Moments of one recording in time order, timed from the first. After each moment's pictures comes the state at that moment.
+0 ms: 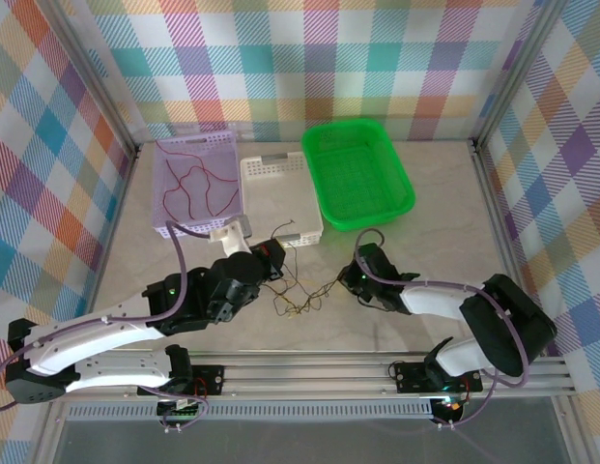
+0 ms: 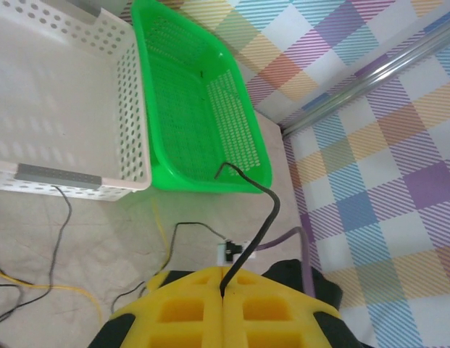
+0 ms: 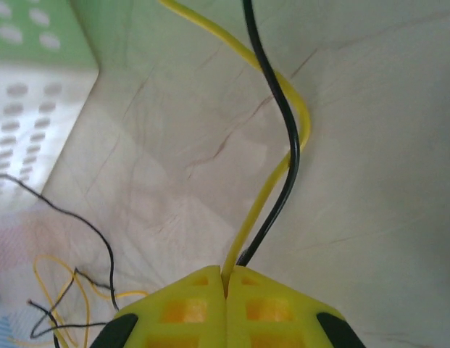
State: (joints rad) left arm -1.24 0.97 1.05 -0.55 -0.71 -1.14; right arm 0.66 1.39 0.45 0.12 -0.05 1.25
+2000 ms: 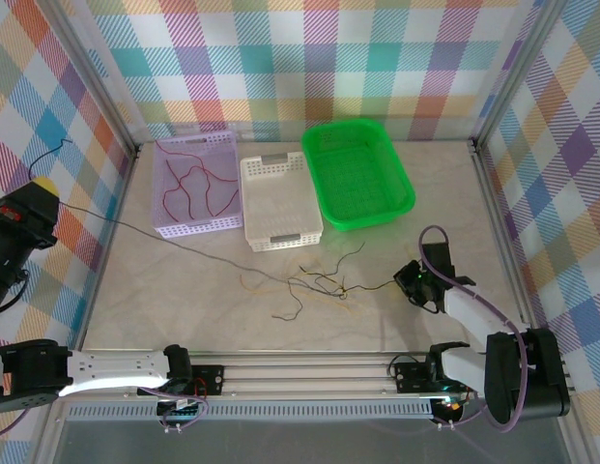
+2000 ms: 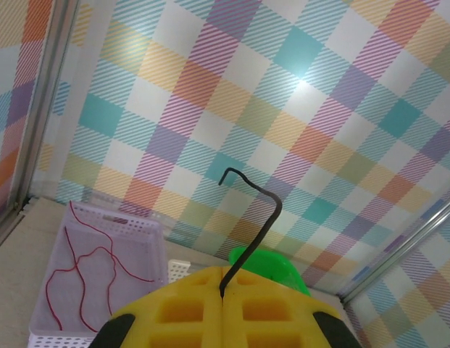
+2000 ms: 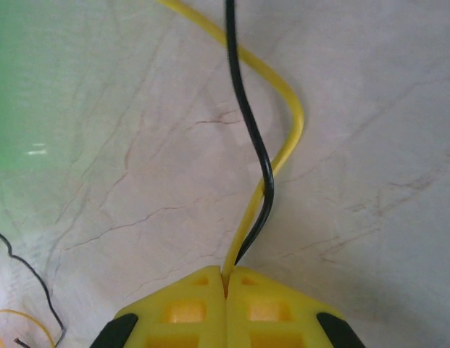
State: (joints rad) left arm -1.24 0.91 2.22 -1.39 -1.14 -0.57; right arm 0.12 1.13 0.40 -0.28 -0.21 0.97
